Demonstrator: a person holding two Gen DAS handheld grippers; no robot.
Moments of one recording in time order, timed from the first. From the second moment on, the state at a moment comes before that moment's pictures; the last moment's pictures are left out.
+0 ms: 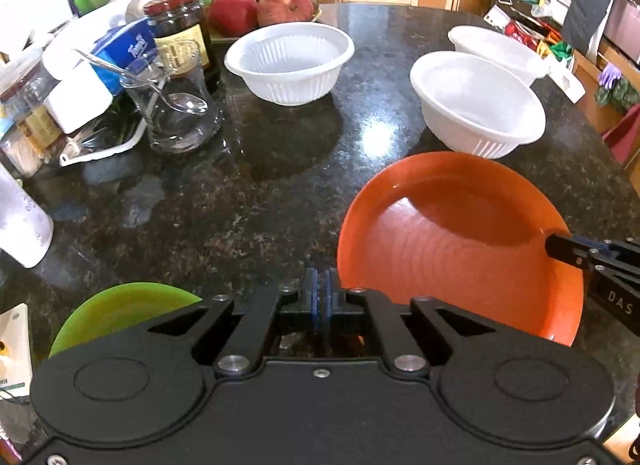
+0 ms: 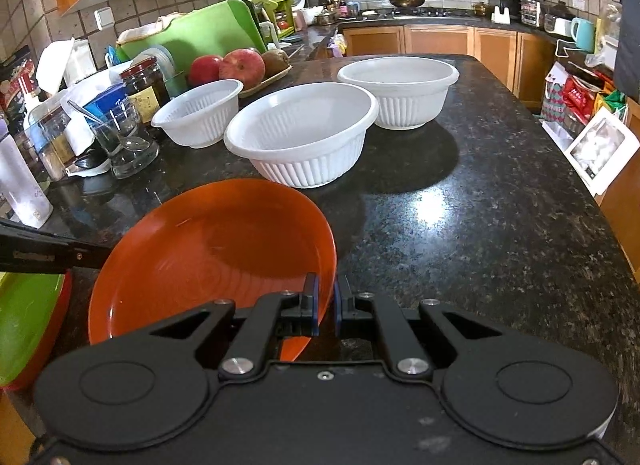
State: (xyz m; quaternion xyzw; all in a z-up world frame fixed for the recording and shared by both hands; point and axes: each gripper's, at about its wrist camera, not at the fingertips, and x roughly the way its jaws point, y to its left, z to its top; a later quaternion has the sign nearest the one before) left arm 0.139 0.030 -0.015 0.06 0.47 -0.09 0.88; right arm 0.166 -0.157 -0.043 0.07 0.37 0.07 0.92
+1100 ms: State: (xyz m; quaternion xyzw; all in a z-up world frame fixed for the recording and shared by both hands) left arm 0.135 0.004 -0.014 0.08 0.48 -0.06 0.87; right arm 0.168 -0.164 -0.036 0.06 0.37 0.11 0.92
